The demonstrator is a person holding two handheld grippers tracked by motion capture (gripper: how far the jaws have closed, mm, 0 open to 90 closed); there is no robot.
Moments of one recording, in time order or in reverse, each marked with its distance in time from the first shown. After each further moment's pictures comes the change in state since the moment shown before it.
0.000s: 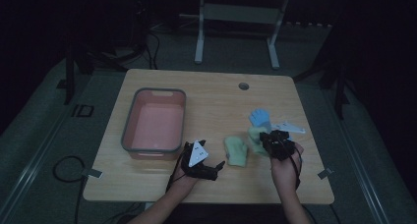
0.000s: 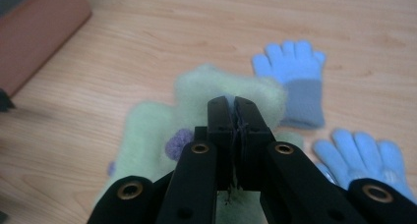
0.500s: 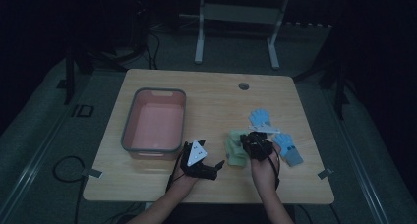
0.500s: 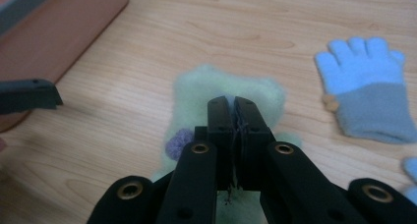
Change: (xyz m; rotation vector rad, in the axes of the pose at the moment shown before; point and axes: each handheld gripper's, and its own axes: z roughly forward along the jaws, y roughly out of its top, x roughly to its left) left arm 0.002 0.000 -0.001 -0.008 -0.002 -0.013; right arm 0.045 -0.006 0.032 0.049 0.055 -0.020
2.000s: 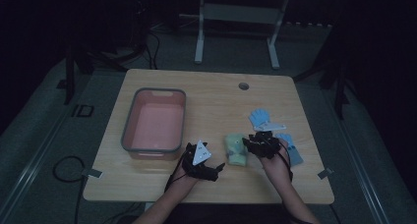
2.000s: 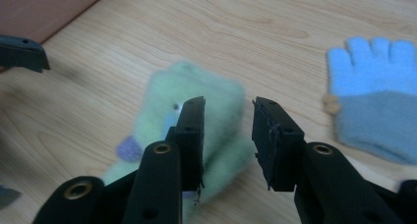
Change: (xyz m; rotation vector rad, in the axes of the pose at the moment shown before) left arm -0.003 0.005 0.005 0.131 -0.038 0.034; right arm -0.043 -0.003 0.010 0.046 0.122 -0.153
